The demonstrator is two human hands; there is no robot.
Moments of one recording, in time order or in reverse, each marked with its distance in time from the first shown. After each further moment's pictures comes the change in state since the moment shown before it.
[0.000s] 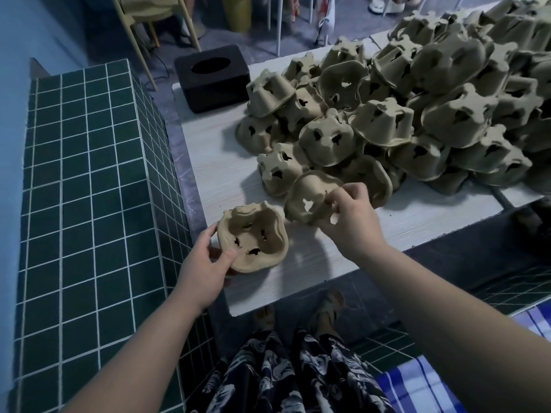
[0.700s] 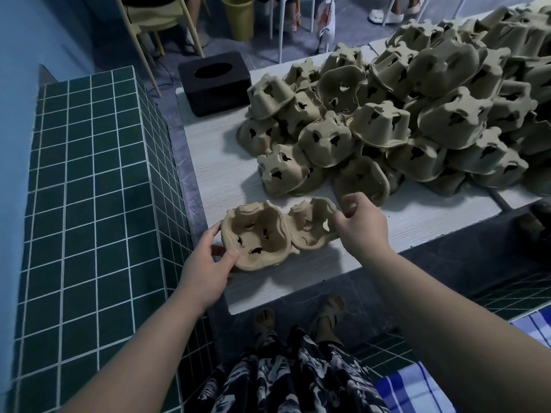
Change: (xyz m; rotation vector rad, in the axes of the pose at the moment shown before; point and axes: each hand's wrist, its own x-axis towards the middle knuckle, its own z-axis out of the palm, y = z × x) left_hand -0.008 0.002 0.004 0.035 0.005 0.005; right_hand -0.005 0.004 -0.004 0.196 0.011 0.373
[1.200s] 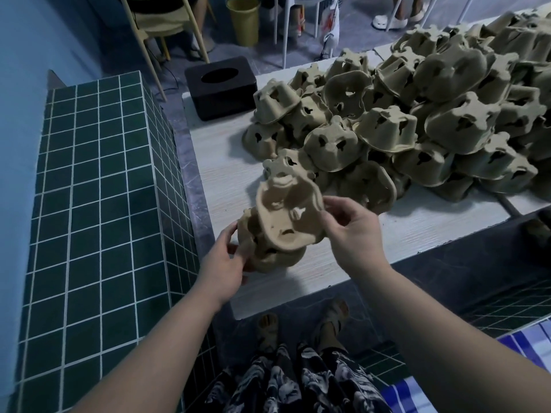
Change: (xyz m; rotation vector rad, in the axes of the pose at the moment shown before) left_hand 0.006 0.021 0.014 -0.118 -0.043 -0.040; right_hand -0.029 -0.024 0.008 0.503 -0.034 -0.146
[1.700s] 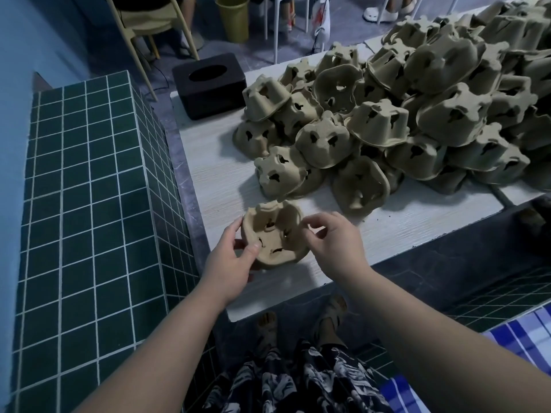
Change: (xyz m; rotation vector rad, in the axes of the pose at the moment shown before) left_hand 0.000 0.010 0.015 0.086 -0.027 0.045; right_hand -0.002 0.023 0.008 -0.408 -0.104 -0.052
